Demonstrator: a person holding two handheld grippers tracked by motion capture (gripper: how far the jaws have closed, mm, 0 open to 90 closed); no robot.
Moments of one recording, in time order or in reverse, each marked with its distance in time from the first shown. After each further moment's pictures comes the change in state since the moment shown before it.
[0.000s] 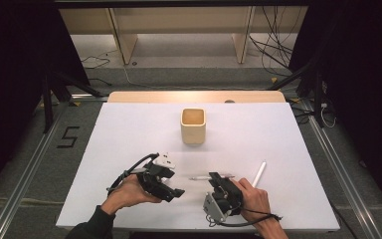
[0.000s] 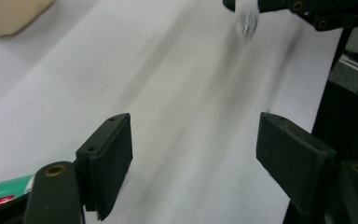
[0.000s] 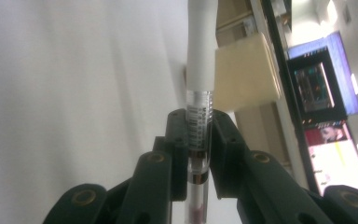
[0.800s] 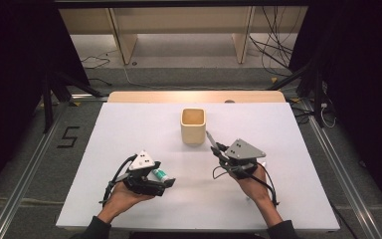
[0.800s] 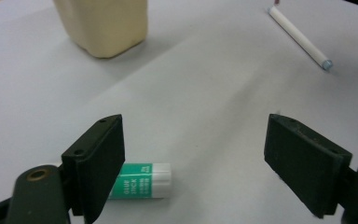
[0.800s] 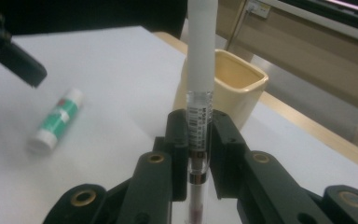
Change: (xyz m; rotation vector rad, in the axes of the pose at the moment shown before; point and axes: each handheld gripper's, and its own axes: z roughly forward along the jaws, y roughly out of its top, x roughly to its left) left arm 0.019 -0.041 -0.009 -0.291 0.171 -0.133; right arm -0.092 -0.027 0.030 -0.191 0.205 0.818
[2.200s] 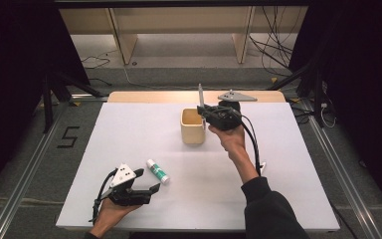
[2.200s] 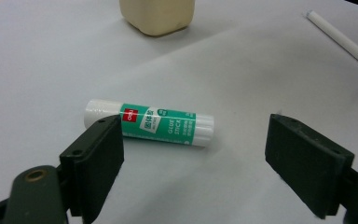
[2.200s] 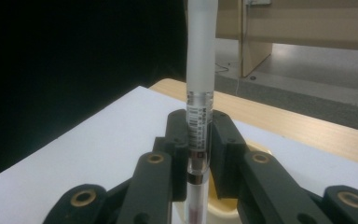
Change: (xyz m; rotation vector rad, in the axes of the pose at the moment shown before) left arm 0.009 -0.052 -0.018 -0.087 0.113 -0.063; right arm -0.059 0.075 0.072 -0.050 0.090 0.385
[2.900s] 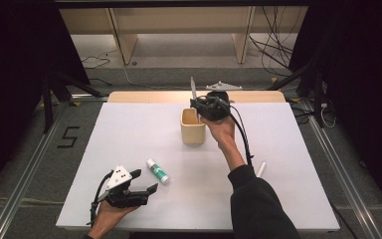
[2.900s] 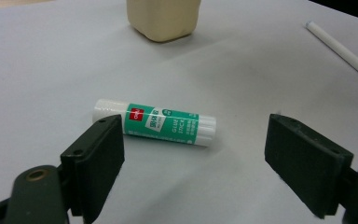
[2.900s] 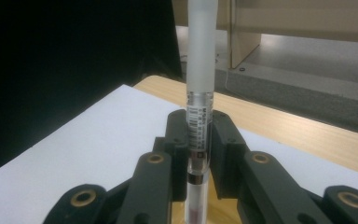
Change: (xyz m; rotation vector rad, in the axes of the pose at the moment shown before) left arm 0.001 -0.004 -0.007 -0.045 0.010 -0.025; right arm -0.001 0.015 0.039 0.046 -0.057 0.007
